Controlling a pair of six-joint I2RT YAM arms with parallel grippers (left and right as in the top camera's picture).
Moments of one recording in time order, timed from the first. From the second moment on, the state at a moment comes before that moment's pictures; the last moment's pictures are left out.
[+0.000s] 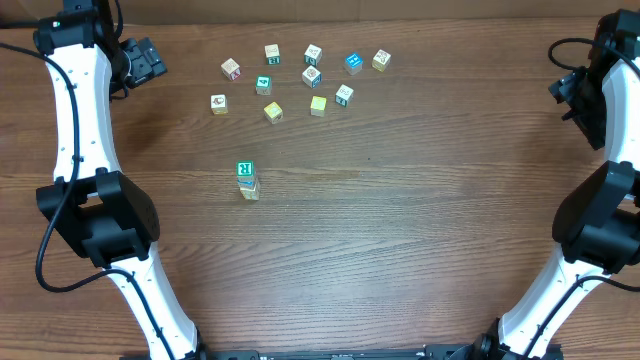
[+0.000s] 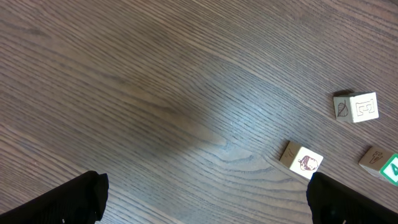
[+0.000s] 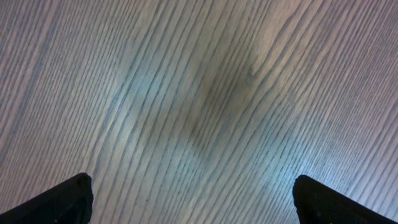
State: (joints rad) left arm 0.22 2.25 2.30 -1.23 -0.08 -0.34; right arm -0.35 2.17 2.05 -1.25 0.28 0.78
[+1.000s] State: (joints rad) left arm 0.22 2.24 2.32 -1.34 0.05 -0.29; right arm -0.35 2.17 2.05 -1.25 0.28 0.78
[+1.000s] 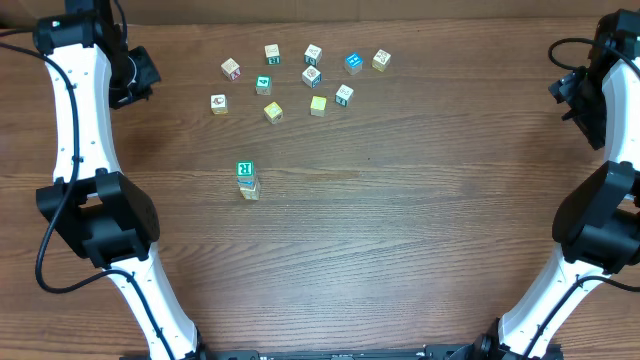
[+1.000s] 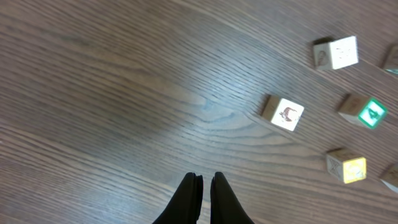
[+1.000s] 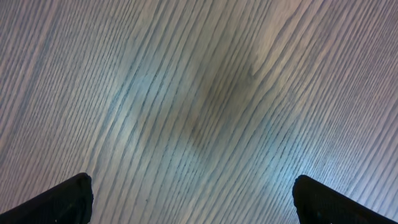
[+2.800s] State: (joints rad) left arm -0.08 1.80 2.61 -1.64 0.22 -0.15; right arm -0.35 2.17 2.05 -1.25 0.28 0.78
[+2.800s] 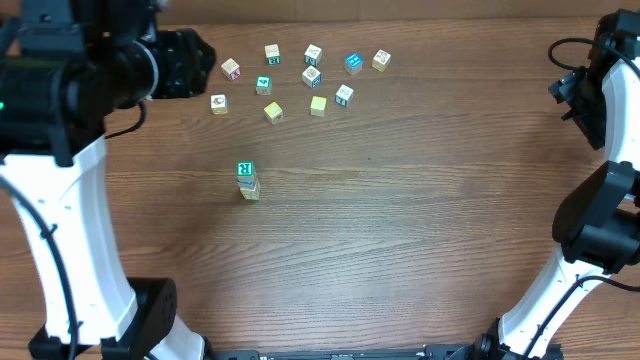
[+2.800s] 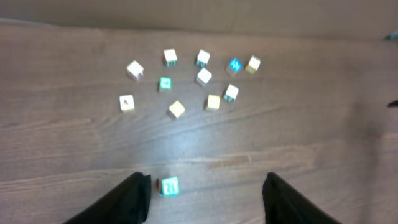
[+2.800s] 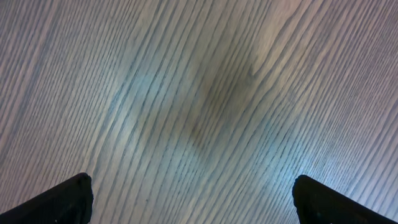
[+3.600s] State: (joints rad) left arm -0.17 1.92 2.19 -1.67 0.05 -0.13; right arm -0.35 2.17 2.05 -1.25 0.28 0.78
